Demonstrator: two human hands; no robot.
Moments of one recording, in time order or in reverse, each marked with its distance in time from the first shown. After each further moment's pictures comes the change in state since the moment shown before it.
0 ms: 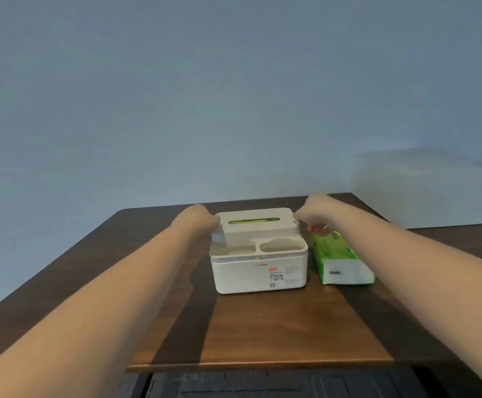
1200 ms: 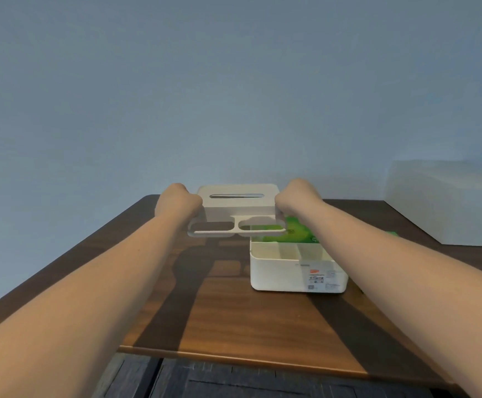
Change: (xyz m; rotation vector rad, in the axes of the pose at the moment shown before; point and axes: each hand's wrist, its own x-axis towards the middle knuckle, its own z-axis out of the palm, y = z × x) left_hand 0.017 -0.090 -0.045 -0.296 0.325 -0.112; right_hand -0.033 -0.112 0.049 -0.069 0.086 -0.126
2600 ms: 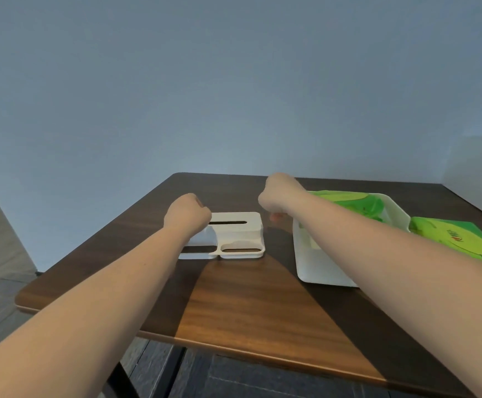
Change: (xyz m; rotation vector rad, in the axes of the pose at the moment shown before) left_hand 0.018 -0.087 0.010 0.134 -0.060 -0.044; right_hand 0.023 -0.070 0.090 -0.178 -0.137 -0.202
